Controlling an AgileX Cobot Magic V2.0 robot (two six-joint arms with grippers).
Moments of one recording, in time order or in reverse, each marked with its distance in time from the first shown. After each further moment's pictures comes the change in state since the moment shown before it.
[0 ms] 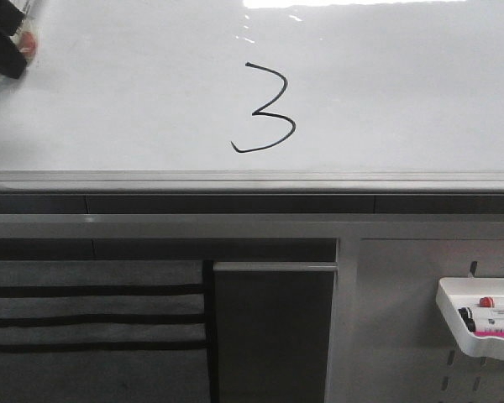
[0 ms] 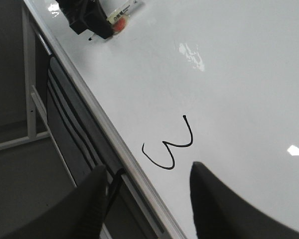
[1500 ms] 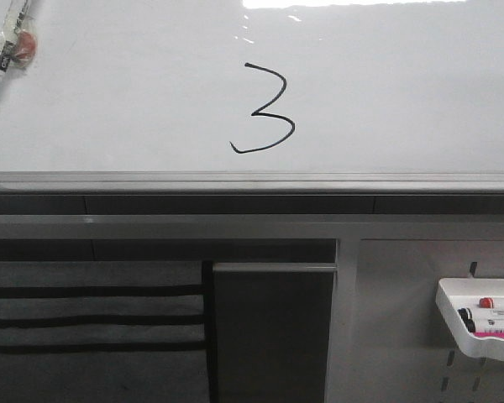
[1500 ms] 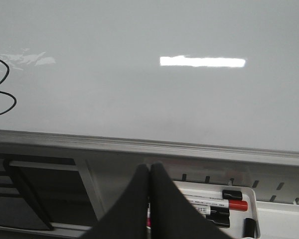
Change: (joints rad) left arm 0.000 -1.057 0.754 0.382 -0.346 -0.453; right arm -0.244 -0.471 0.444 -0.646 -0.204 1.090
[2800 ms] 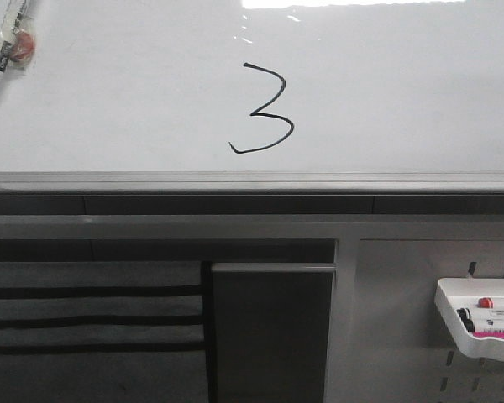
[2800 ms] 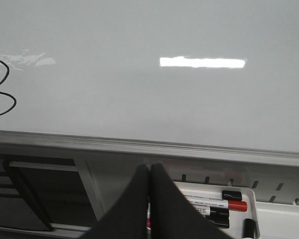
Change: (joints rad) left arm 0.000 -0.456 0.350 -0.208 -0.171 -0.009; right arm 0.000 0.000 0.000 0.002 -0.002 -0.003
